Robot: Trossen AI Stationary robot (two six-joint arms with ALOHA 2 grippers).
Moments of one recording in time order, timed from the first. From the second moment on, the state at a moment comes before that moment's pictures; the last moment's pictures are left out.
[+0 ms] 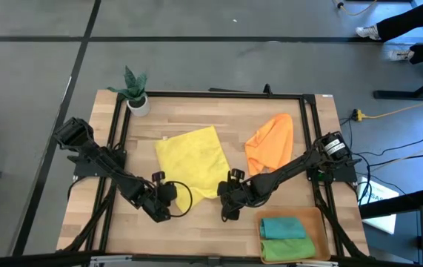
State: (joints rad) left arm -0.66 1.57 0.83 -0.50 -0.44 -0.81; right arm 0.42 1.93 1.25 -0.45 0.33 0.56
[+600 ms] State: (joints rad) left arm -0.74 1.45 0.83 -0.51 -0.43 -0.75; right arm 0.49 1.93 1.38 -0.51 0.18 0.51
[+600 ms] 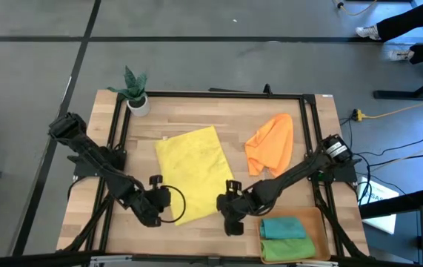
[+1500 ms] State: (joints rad) left arm -0.75 1.45 0.83 -0.50 -0.51 -0.75; right arm 0.52 1.93 1.16 -0.51 0.31 0.46
